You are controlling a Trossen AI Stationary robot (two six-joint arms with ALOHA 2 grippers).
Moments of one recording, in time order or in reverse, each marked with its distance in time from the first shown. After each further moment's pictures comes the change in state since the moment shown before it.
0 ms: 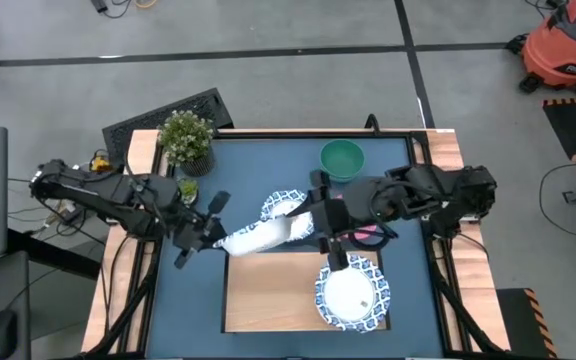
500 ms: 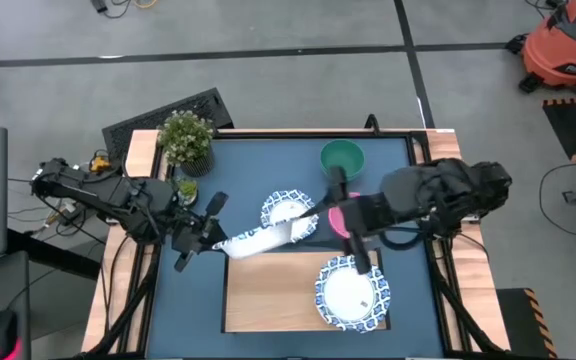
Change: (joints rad) left arm -0.039 -0.002 0.000 0.014 -0.073 -0.004; right arm 0.043 -0.074 0.003 0.066 -0.006 -0.038
